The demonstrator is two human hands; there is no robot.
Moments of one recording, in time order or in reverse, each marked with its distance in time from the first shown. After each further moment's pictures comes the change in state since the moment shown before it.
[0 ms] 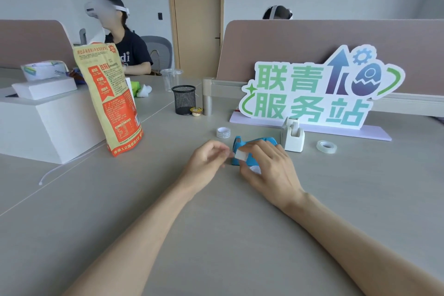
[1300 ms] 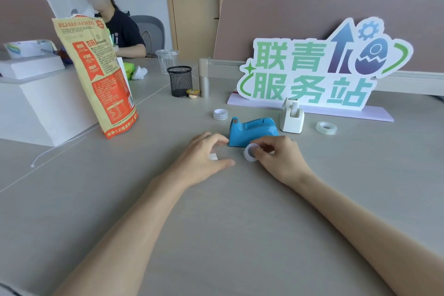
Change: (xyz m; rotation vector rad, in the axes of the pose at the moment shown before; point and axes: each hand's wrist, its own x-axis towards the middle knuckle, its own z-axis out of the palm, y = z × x) left_hand -0.011 -0.009 -0.006 0.619 -0.116 0.103; right_hand -0.007 0.011 -0.014 0.356 -0.328 0.659
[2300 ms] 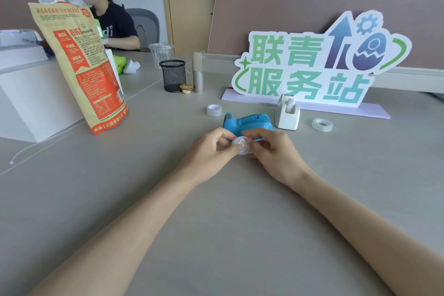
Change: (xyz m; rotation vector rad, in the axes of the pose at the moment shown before) left_hand 0.006 0.030 0.022 -0.398 0.019 -0.117; right_hand 0.001 0.007 0.000 0.266 -0.090 -0.031
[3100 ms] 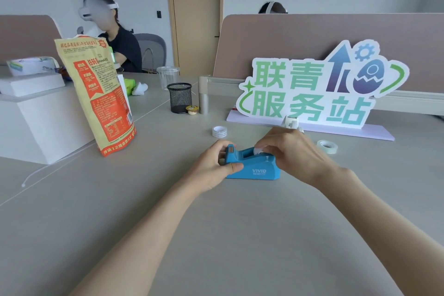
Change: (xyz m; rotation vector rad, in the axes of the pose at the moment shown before) left_hand 0.040 -0.026 -0.007 -0.166 -0.073 0.051; right_hand 0.035 -0.016 -0.048 -0.675 -0.054 -0.487
